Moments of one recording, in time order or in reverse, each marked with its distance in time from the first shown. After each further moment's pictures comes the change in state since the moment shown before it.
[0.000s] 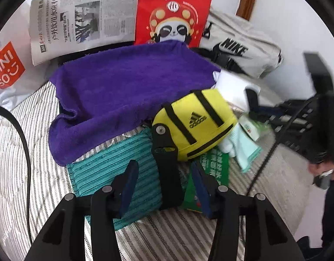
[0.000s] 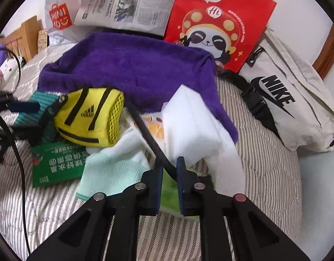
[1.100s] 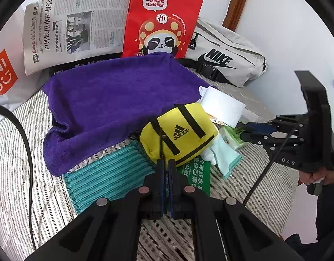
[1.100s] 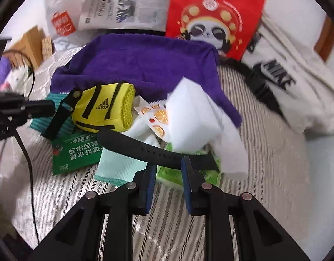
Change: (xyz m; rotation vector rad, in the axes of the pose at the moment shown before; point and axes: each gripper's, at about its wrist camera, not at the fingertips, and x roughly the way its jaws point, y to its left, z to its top) left arm -0.021 0.005 0.012 0.007 -0.059 -0.117; right arm -0.015 -0.011 -0.014 0.087 0.070 0.108
